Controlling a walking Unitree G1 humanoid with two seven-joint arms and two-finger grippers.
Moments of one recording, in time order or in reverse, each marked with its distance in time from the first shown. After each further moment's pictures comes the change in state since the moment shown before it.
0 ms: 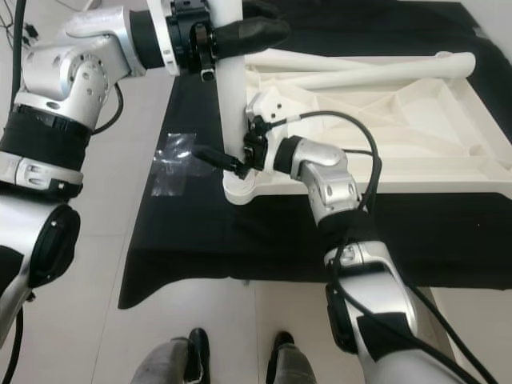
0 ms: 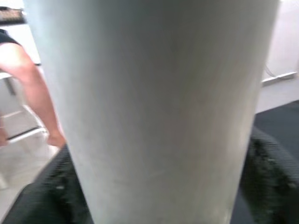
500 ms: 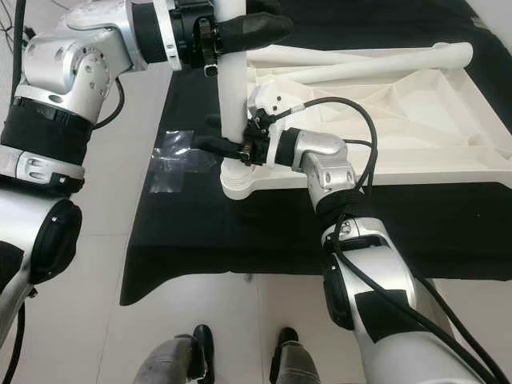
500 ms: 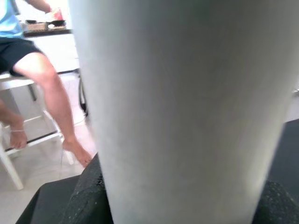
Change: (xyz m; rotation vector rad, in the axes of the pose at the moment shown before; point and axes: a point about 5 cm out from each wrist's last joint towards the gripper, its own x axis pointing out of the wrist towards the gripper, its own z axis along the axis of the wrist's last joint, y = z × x) left arm 0.009 -0.003 -0.001 0.002 0.012 -0.025; right arm 0.000 -0.008 0.002 -0.007 -0.035 0.054
